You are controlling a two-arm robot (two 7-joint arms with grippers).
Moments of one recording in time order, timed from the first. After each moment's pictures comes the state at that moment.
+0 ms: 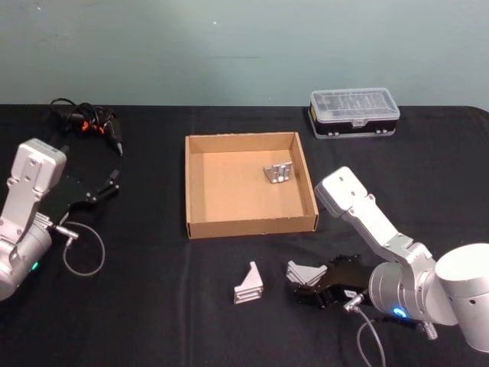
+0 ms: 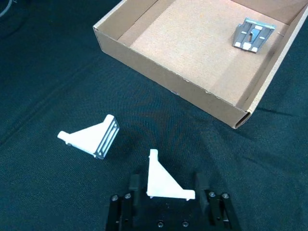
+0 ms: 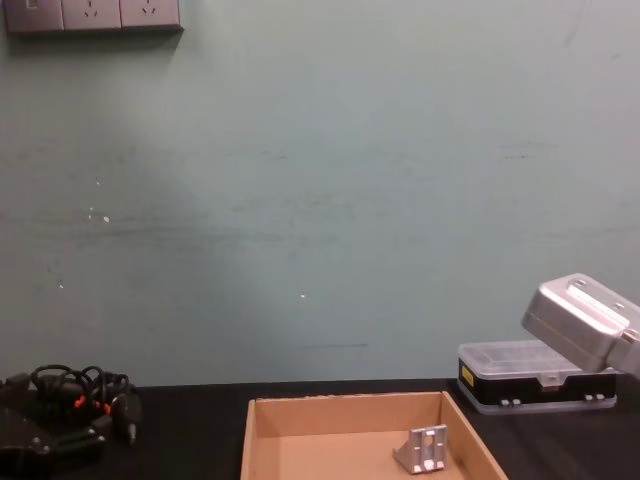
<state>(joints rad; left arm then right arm) -0.20 0.60 0.45 -1.41 -0.25 -0.12 0.03 0.10 0.42 -0.38 -1.84 0.09 0.90 0.39</state>
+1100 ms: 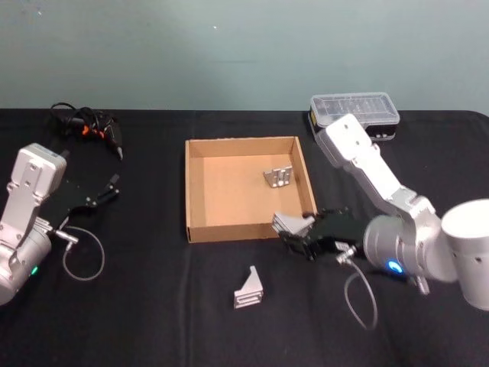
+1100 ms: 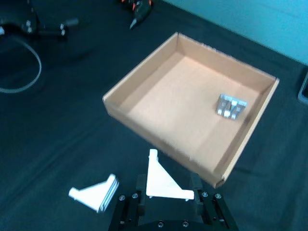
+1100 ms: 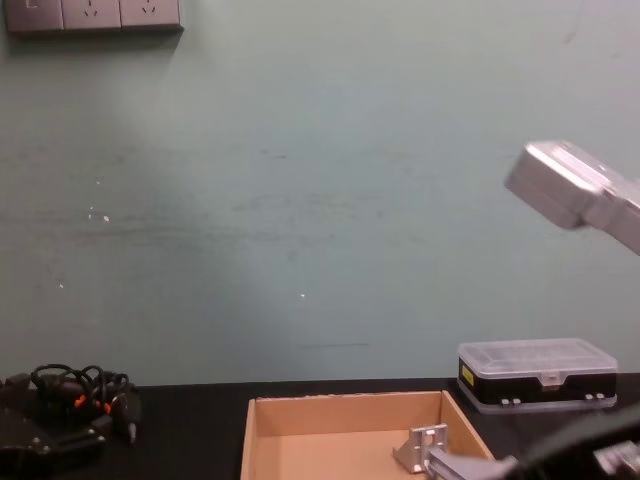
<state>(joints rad) -0.20 0.60 0.45 -1.41 -0.25 -0.12 0.03 0.19 0.38 -0.34 -1.85 0.08 0.87 0.44</state>
